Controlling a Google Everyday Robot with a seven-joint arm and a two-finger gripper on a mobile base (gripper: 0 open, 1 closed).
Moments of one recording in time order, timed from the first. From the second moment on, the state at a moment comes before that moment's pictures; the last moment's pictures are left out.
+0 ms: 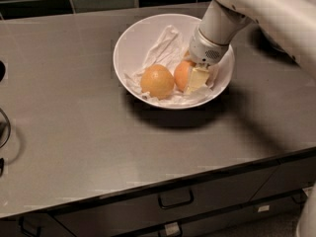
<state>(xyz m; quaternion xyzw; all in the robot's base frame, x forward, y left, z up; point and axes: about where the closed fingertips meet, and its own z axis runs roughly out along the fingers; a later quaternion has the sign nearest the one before) 0.610 -0.093 0.852 -0.71 0.68 0.07 0.16</state>
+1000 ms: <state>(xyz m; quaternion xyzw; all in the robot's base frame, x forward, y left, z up) 0.591 -0.097 0.926 -0.70 0.68 0.02 0.21</state>
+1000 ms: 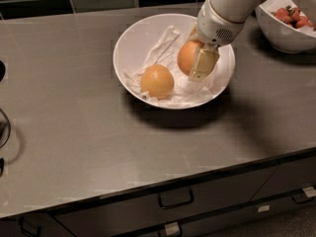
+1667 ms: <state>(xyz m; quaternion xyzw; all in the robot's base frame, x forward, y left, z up) 0.583 -0.102 0.964 -0.70 0.68 0.00 0.24</state>
